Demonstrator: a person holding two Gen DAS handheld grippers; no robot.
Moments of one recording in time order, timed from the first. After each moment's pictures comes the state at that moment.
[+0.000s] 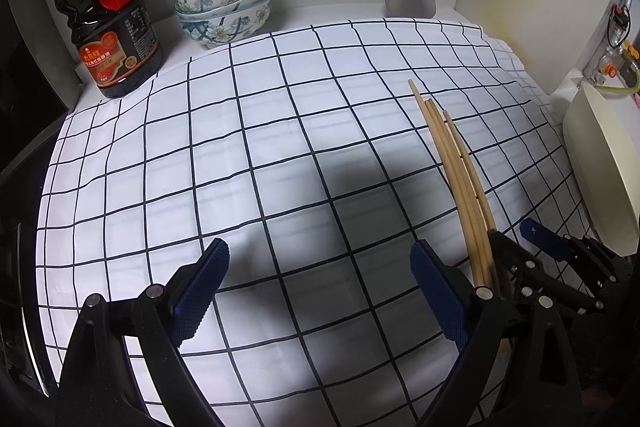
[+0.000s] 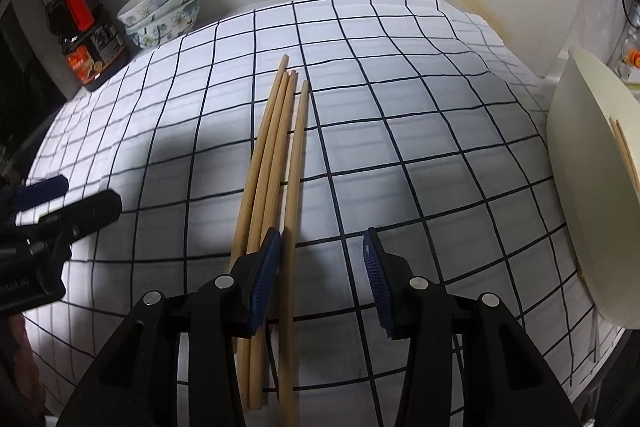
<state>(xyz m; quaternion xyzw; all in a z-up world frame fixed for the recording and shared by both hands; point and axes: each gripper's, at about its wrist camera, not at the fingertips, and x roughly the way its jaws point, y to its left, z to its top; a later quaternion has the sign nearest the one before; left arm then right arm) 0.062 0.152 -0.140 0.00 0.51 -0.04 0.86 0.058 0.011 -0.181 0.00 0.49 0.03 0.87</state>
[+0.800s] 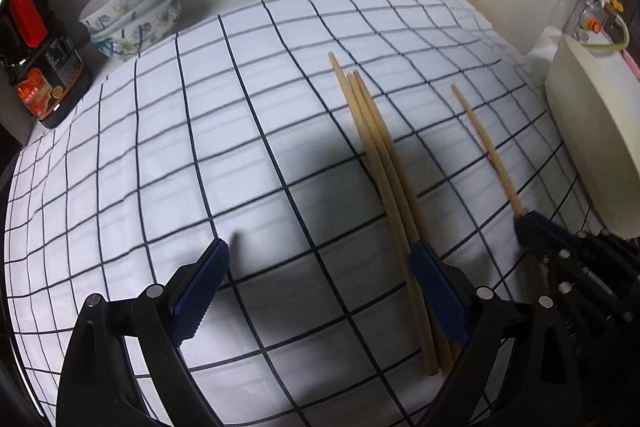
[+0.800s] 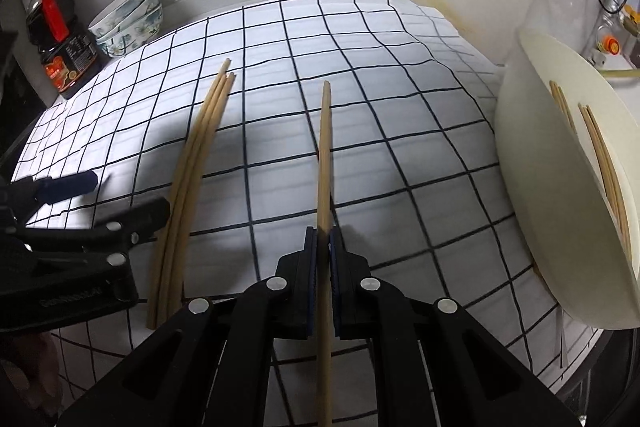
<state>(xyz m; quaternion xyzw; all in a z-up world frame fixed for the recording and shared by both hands) 0.081 0.085 -0.168 0.03 0.52 -0.09 0.85 0.048 -0.039 -0.182 0.01 0.49 0.00 0.87</state>
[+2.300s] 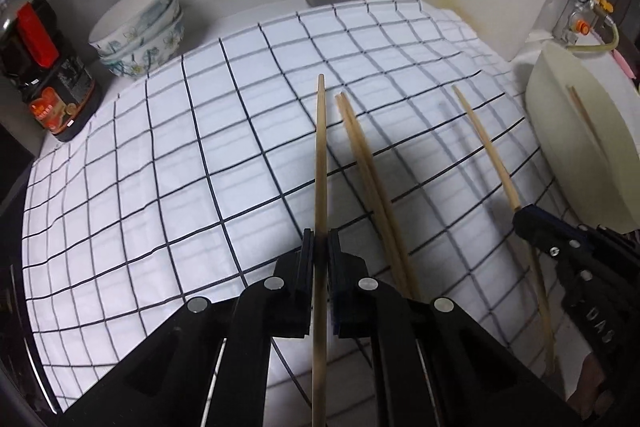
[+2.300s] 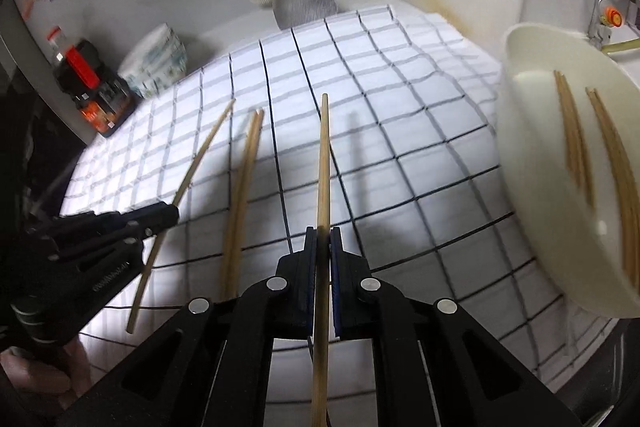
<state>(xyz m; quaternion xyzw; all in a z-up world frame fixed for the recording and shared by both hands) 0.068 0.079 -0.132 0.04 0.52 -0.10 0.85 0.036 -0.053 -0.142 0.09 0.47 0.05 0.88</state>
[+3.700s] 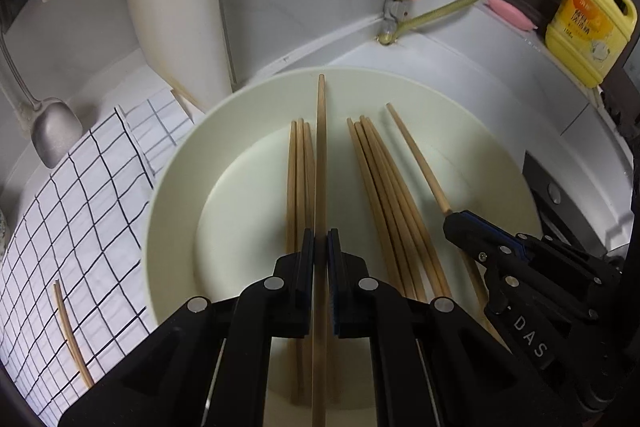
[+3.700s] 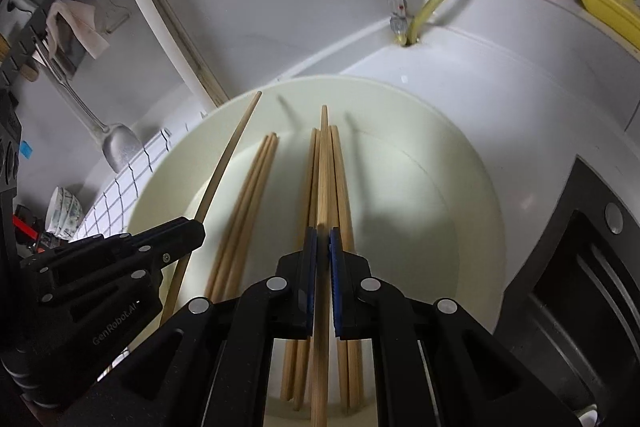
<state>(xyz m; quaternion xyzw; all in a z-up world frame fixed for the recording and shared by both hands) 0.098 -0.252 -0.092 0.11 0.49 -0.27 0.83 0.017 -0.339 -0.118 0.20 0.42 -0.09 0.88</state>
